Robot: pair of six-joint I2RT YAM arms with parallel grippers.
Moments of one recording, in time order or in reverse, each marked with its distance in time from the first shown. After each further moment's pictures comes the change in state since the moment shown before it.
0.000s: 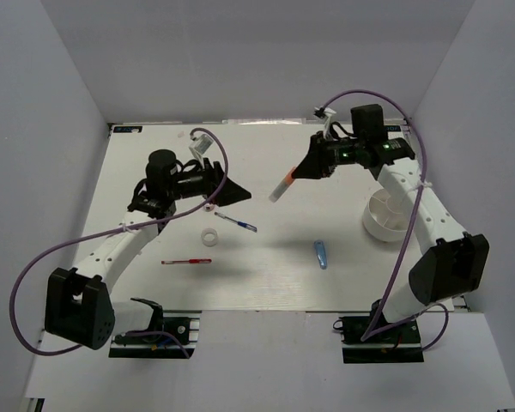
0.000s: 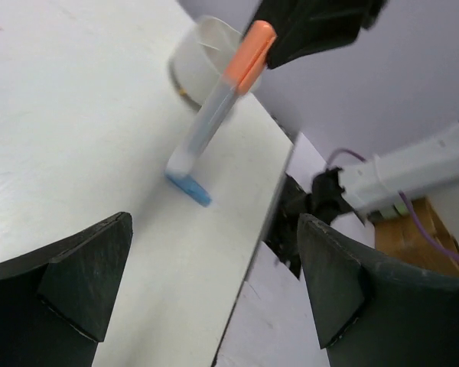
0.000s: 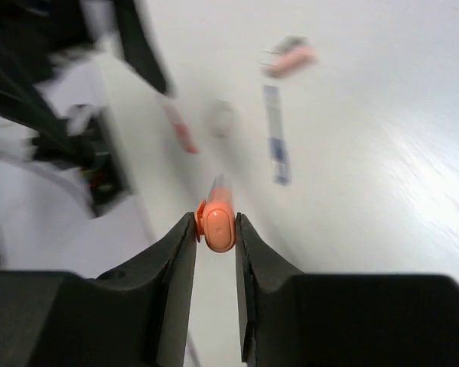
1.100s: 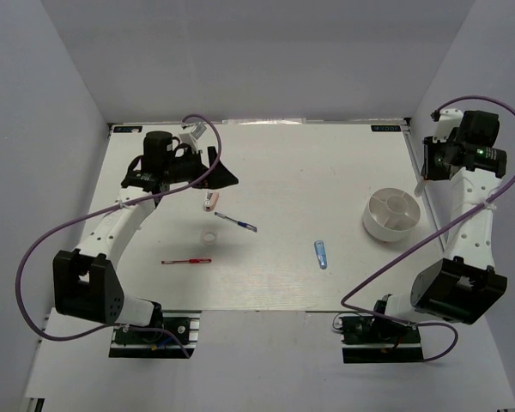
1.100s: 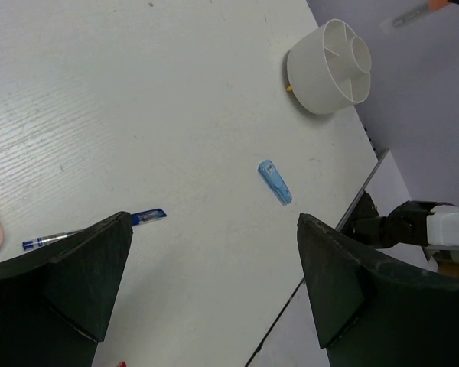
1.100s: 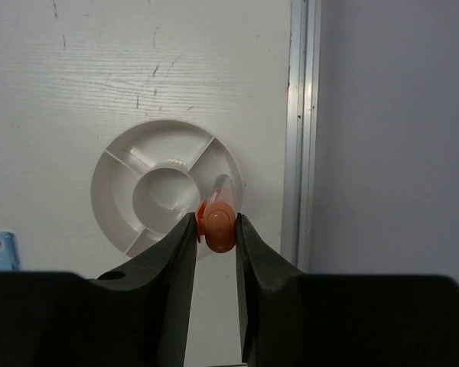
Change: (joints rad) left arm 0.122 0.134 0.242 -0.435 -0.185 0.229; right arm -0.638 -0.125 0.062 -0.320 0.829 -0.366
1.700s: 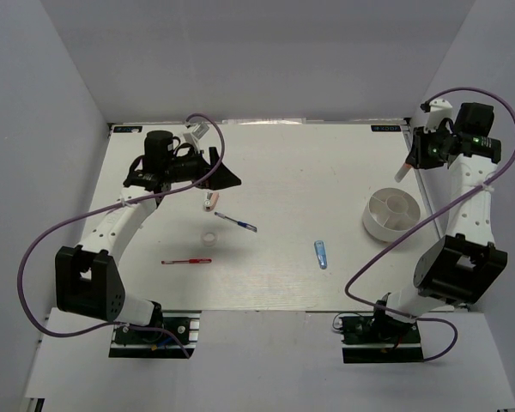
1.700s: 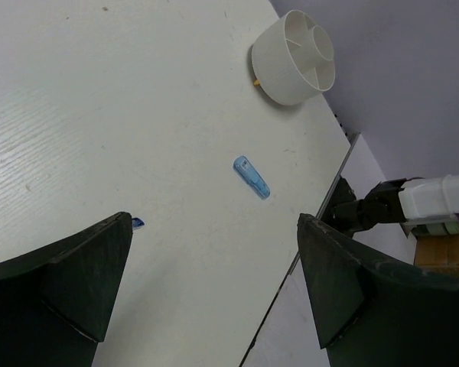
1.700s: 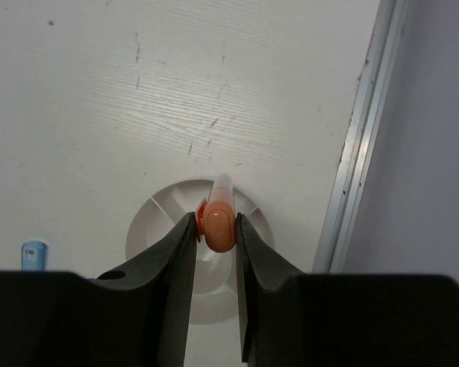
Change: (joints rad) left arm 0.003 0.022 -0.010 0.087 0.134 -0.019; right arm 0.002 0.085 0.004 0.080 -0.227 -0.045
